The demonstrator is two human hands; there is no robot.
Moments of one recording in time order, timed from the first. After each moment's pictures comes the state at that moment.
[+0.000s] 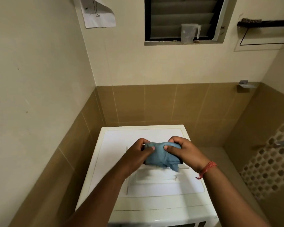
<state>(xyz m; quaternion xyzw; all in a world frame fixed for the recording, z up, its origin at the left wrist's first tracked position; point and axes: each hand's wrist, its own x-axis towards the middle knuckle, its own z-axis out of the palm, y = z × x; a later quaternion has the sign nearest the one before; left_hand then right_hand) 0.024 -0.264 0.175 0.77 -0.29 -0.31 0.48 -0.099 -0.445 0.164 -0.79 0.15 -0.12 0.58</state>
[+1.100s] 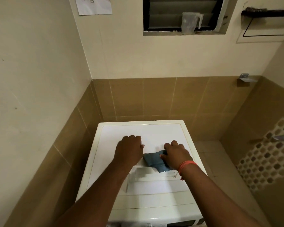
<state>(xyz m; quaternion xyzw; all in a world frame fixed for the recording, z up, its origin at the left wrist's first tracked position) 0.065 -0.283 0.137 0.92 -0.38 0.01 0.11 -0.057 -0.433 0.111 -0.94 0.30 0.07 0.11</state>
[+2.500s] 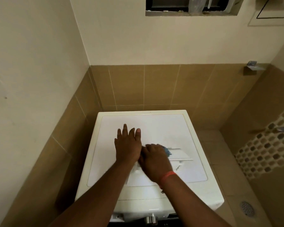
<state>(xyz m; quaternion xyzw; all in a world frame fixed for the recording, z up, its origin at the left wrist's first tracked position) 0.073 -0.283 0.096 0.93 -0.22 -0.08 0.27 -0.034 -0.348 0.081 -0.98 0.16 -0.06 0.08</state>
